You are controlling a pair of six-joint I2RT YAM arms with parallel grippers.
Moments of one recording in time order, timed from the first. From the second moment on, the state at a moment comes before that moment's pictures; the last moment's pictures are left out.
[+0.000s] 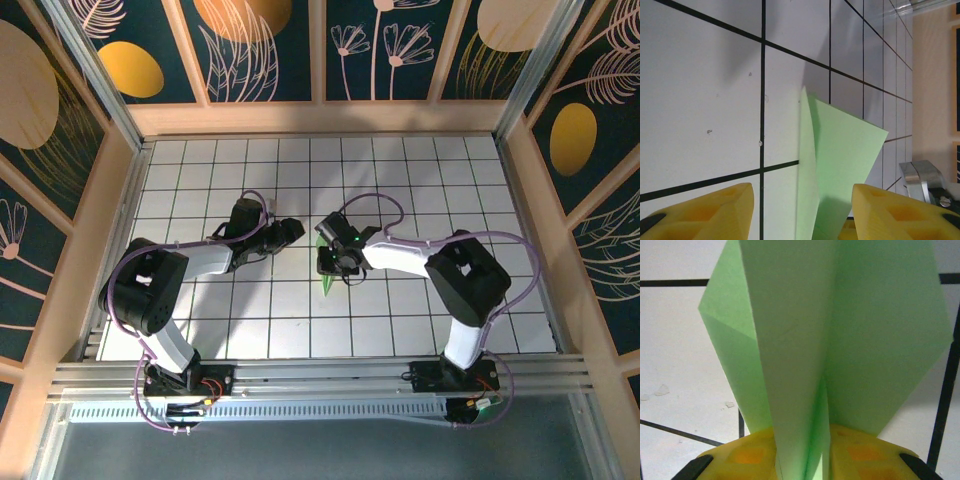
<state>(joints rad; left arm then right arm) -0.43 1.70 0.75 0.30 0.47 -0.92 0.82 1.80 1.05 -0.39 -0.05 0.76</state>
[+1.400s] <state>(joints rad) -0.43 1.55 0.71 0.20 0.37 -0.86 0.81 1.83 1.19 -0.55 0.00 0.69</state>
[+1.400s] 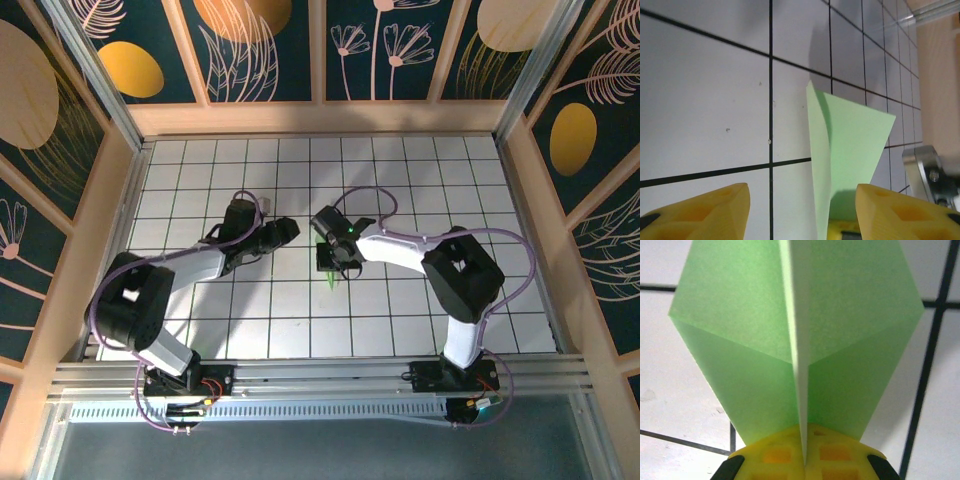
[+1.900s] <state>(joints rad) -0.42 1.12 0.63 -0.12 0.05 -0.69 0.58 2.10 1.74 -0.83 0.08 0.47</state>
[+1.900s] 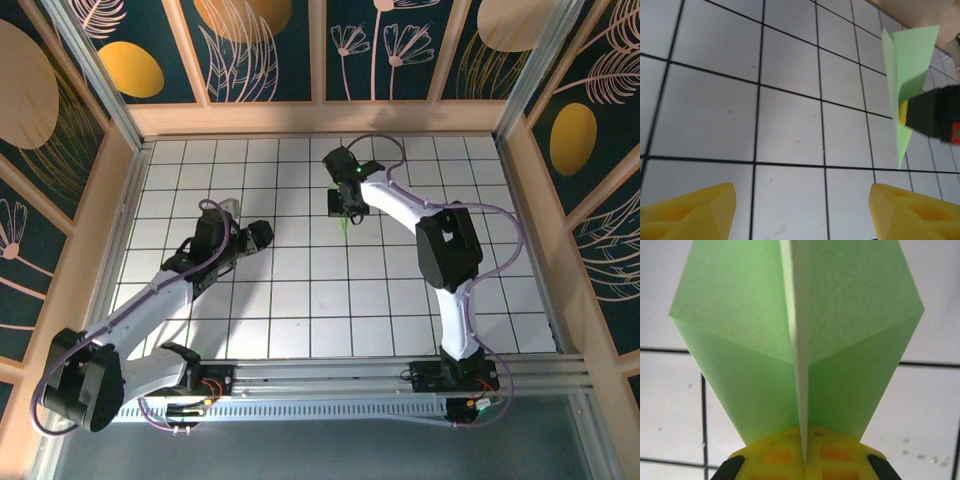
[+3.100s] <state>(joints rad) -0.42 0.94 0.50 -0.16 -0.09 -0.66 0.52 2.34 1.95 -0.92 0.06 0.42</state>
